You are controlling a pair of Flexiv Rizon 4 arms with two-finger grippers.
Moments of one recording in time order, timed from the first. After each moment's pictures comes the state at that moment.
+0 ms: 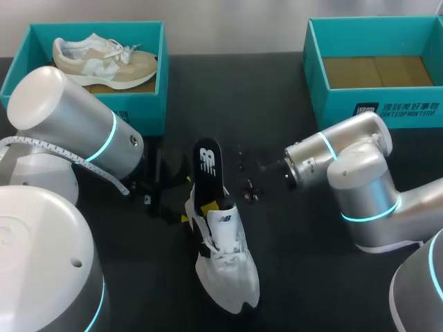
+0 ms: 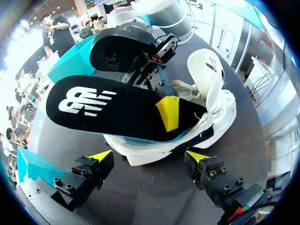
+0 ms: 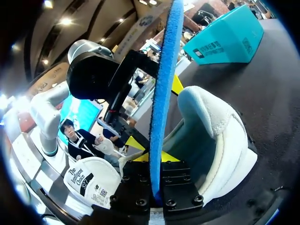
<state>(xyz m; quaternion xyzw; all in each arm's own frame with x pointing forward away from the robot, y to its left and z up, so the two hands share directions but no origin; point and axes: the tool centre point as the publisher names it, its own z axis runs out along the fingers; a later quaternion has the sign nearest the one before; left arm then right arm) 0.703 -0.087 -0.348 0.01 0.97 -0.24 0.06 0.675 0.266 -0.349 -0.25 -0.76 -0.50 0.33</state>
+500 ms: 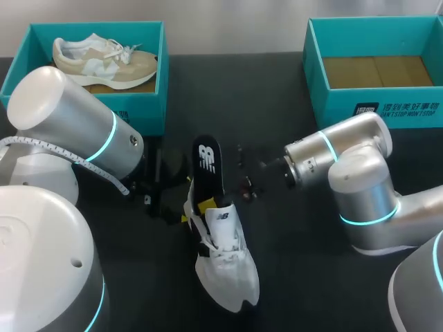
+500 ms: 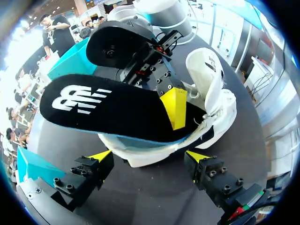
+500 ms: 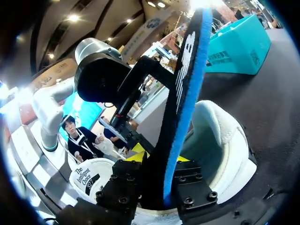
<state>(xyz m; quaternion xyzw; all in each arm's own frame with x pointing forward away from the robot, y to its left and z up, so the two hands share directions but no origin) 0.703 -0.087 -0.348 0.01 0.97 -0.24 0.06 0.678 0.271 -0.336 -0.21 -0.76 -0.53 0.31</state>
